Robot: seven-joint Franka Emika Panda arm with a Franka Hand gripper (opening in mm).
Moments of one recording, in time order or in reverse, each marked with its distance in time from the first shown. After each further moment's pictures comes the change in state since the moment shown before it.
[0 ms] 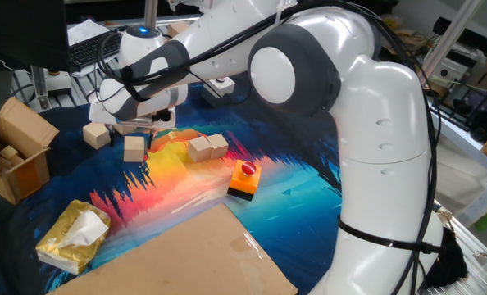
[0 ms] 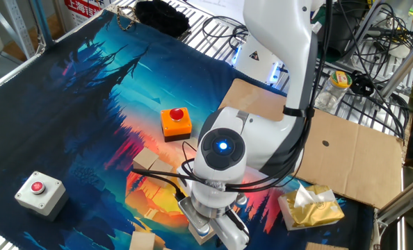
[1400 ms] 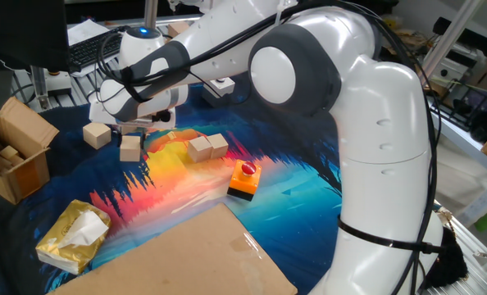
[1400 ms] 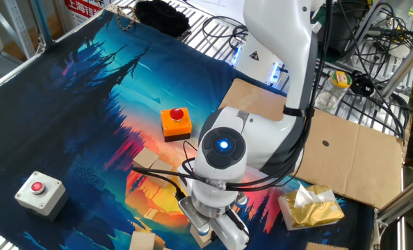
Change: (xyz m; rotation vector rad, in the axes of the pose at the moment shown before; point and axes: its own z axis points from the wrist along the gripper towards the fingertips) arm 0.000 0.000 0.000 -0.002 -0.007 0.009
